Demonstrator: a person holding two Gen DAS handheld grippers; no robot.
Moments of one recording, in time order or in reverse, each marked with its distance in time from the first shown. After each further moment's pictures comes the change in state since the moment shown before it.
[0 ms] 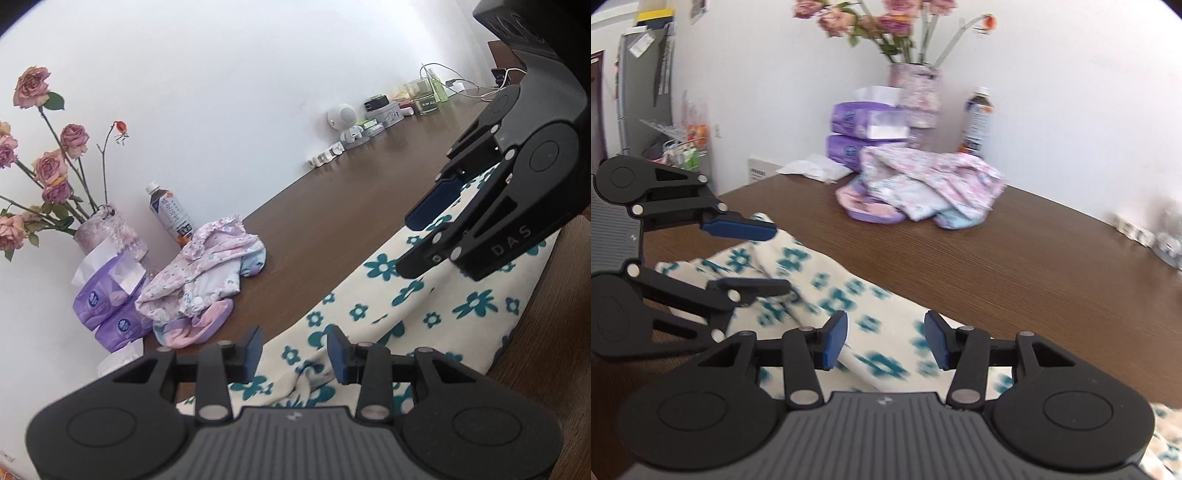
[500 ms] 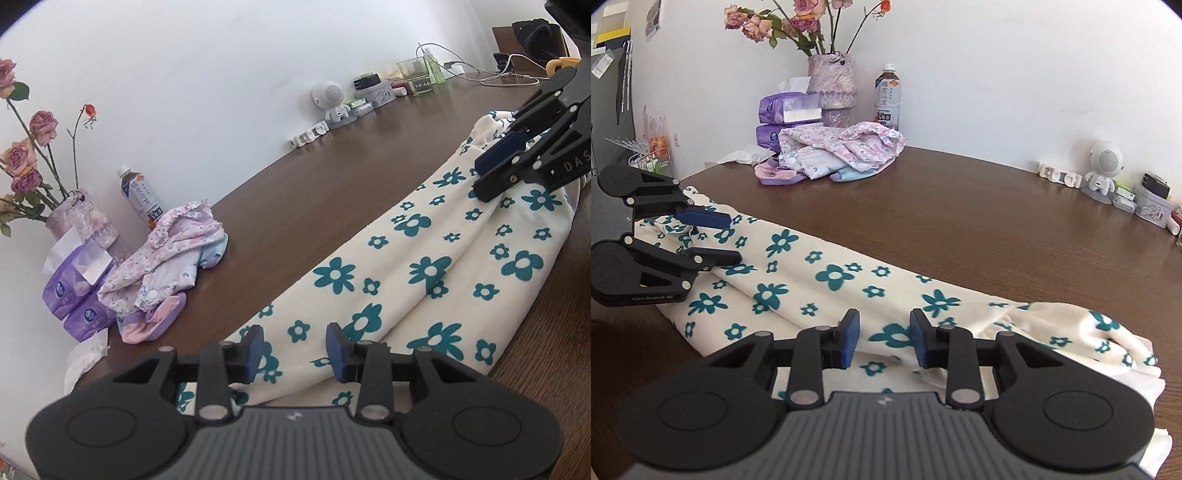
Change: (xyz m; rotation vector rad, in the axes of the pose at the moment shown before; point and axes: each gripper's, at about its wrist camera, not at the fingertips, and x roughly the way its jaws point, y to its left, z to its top) left arm 0.033 -0.038 0.015 -0.031 0.090 -0.012; right arm -0.058 -0.109 -0.066 0.095 0.003 -0.070
